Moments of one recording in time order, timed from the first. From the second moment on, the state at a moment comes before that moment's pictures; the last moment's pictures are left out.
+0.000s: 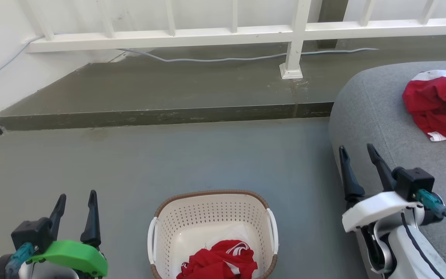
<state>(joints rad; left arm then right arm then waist) -0.02 0.30 -0.32 0.19 -0.60 0.12 -0.25 -0.10 -0.12 0.23 0.27 0.29 -0.04 -0.25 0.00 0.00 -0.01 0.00</state>
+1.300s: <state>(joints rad) 0.09 0.25 -0.27 0.09 -0.52 0.12 -0.25 0.03 -0.10 0.22 0.13 0.30 -0.07 -0.25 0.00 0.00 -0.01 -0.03</state>
